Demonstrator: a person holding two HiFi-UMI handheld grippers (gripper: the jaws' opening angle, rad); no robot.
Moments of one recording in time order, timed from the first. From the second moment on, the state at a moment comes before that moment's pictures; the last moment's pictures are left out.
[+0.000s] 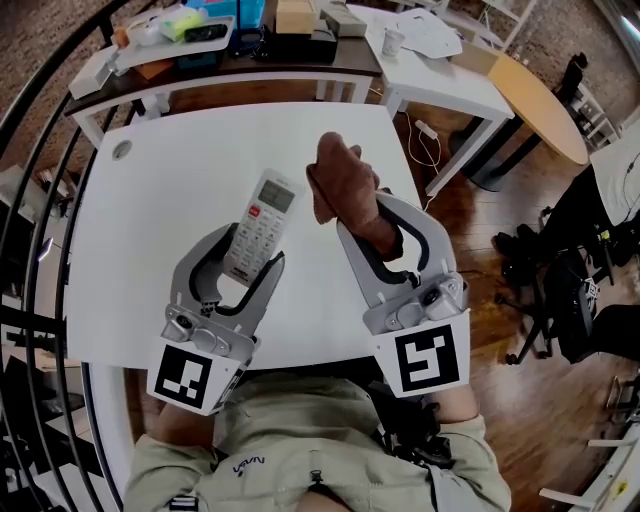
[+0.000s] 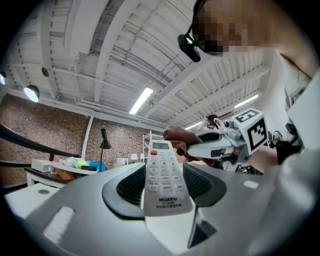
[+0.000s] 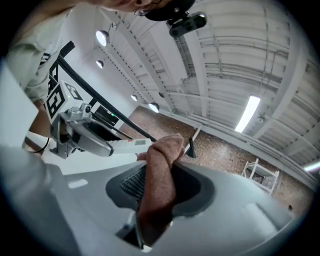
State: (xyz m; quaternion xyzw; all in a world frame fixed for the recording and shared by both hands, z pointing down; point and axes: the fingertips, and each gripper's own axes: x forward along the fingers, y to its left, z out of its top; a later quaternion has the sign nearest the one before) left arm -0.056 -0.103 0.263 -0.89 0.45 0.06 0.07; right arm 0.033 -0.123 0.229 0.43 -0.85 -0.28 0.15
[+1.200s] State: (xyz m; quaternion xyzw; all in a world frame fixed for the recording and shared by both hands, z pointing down) left arm -0.067 -0.099 0.253 -0.91 0.40 0.13 0.01; right arm 0.005 -0.104 0.251 0.35 -0.88 -0.30 0.15
